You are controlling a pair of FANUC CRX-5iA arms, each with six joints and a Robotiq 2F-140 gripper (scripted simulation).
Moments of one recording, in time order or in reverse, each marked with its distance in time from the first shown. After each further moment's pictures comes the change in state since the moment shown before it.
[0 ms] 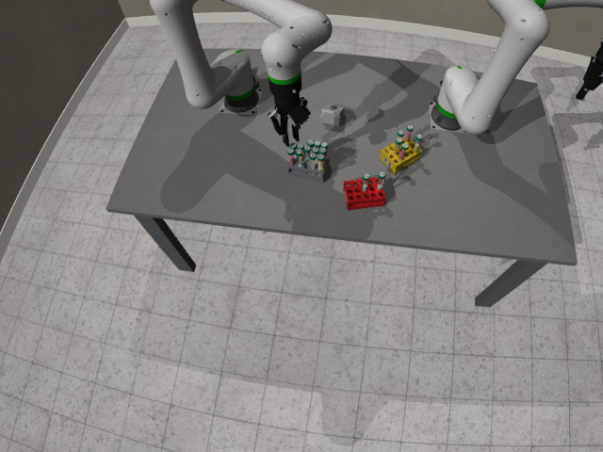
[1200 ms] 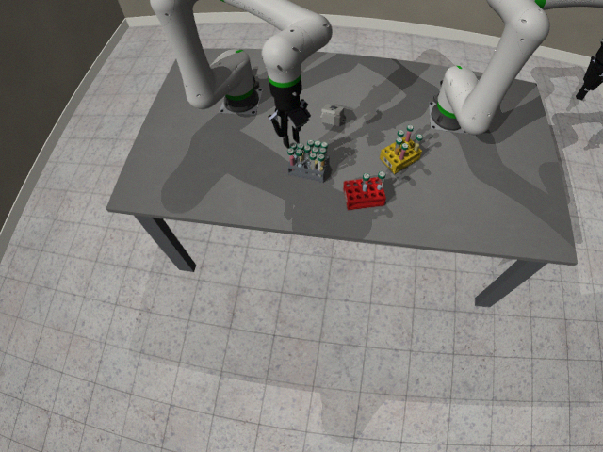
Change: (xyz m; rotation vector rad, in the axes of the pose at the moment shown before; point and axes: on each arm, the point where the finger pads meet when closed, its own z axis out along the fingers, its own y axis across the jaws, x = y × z) left arm 0.000 0.000 0.000 0.000 0.000 0.000; right arm 0.000 0.000 0.010 0.000 0.000 0.000
